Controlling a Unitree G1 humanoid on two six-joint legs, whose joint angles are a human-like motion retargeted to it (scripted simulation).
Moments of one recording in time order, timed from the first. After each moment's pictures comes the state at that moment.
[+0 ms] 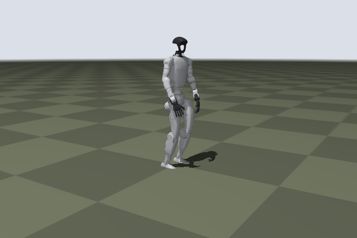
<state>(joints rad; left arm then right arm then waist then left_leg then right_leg) -0.13 0.23 -0.65 1.06 0.19 -0.16 -0.07 -0.12 -0.32 0.62 1.04 -0.12 -0.12 0.12 -0.05 -0.01 0.12 -0.01 -0.04 -0.03 0.36 -0.40 0.04 -0.03 0.01 0.00 0.35 -0.27 0.08</state>
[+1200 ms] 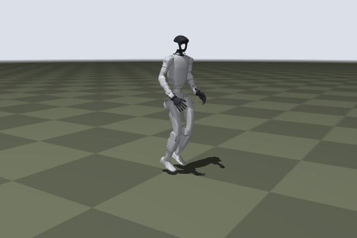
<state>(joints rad) 0.12 0.26 -0.42 0.49 -0.05 -0.29 0.27 0.01 -0.37 0.46 0.67 -0.07 -0.21 -0.26 -0.08 -0.04 0.08 -0.21 -0.06 0.04 0.59 -0.02 -0.10 -0.28 -0.03 -0.03 0.66 -0.03 0.09</state>
